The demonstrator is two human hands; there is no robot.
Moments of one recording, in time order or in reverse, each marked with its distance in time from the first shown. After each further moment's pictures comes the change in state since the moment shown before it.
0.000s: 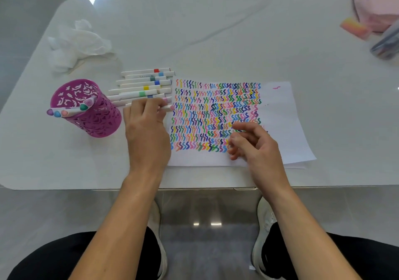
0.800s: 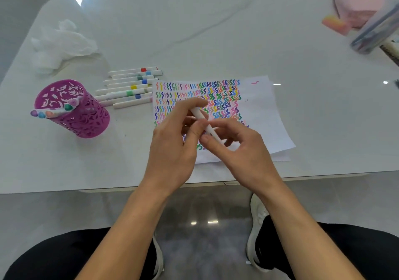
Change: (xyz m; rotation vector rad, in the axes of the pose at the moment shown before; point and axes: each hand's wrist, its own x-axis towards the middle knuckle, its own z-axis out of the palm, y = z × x) left_hand -0.035 0.062 -0.022 -0.658 -0.340 0.085; right_hand -0.014 -0.021 -0.001 -0.330 -0.170 -0.226
